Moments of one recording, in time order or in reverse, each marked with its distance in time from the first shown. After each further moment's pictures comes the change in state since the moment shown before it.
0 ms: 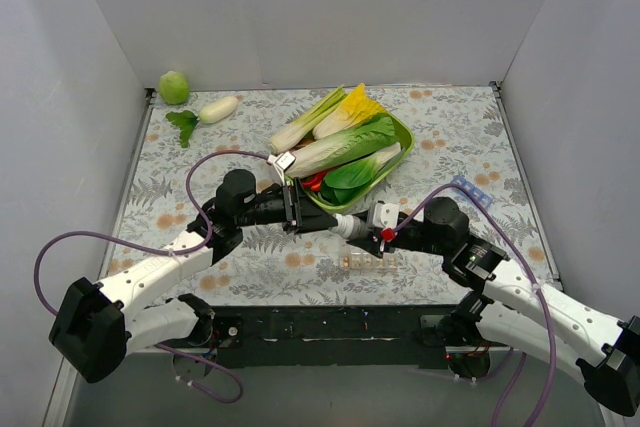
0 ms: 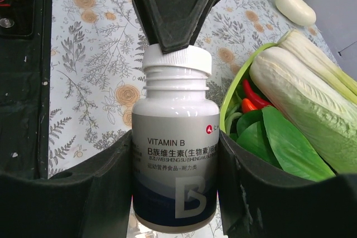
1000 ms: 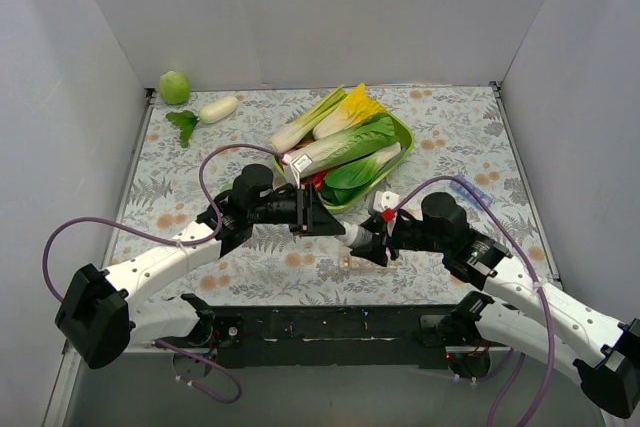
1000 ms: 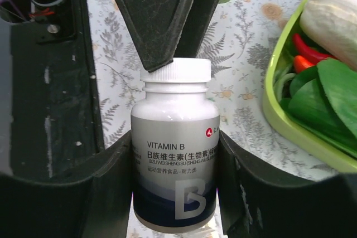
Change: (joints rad) left arm -0.076 0.079 0.100 -0.177 -0.040 0.153; right arm -0.029 0.019 0.043 -0.151 -0.042 0.193
